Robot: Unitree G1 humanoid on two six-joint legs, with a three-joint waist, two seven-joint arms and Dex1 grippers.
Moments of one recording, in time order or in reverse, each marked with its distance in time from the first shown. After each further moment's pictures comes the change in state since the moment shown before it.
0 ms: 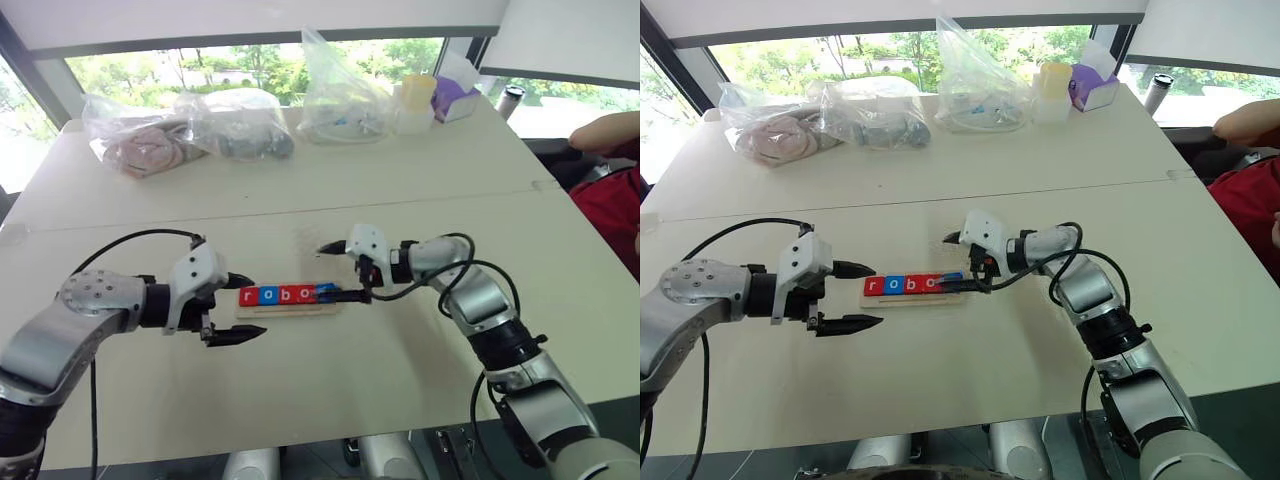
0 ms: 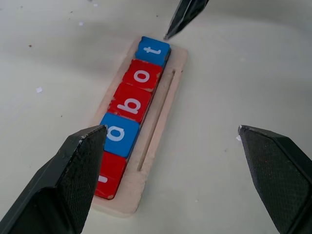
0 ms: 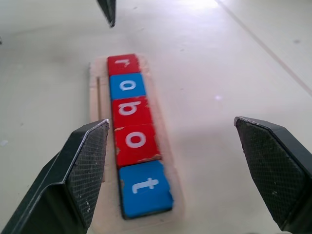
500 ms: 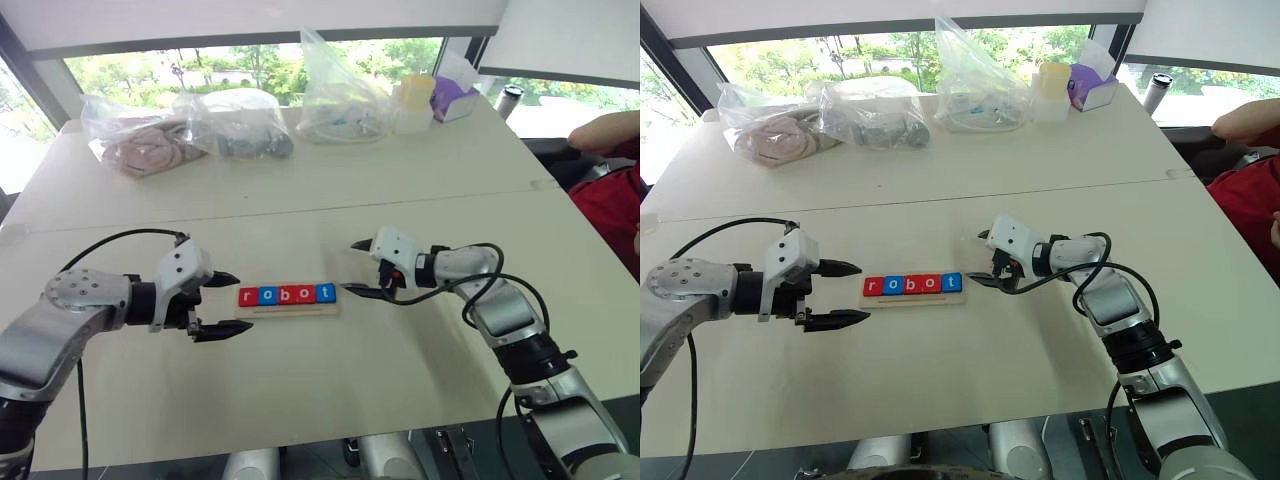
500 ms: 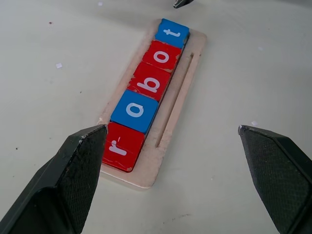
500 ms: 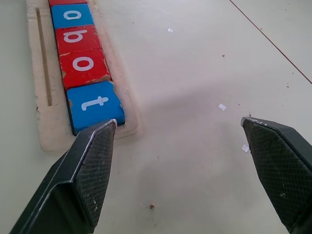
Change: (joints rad) left arm 0.017 0.025 0.030 0.057 0.006 -0.022 -0.020; right arm 0.071 -0.062 -0.002 0.036 -0.101 -0.080 -0.100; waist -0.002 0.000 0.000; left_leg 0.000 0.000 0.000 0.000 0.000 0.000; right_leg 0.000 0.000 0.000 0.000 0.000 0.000
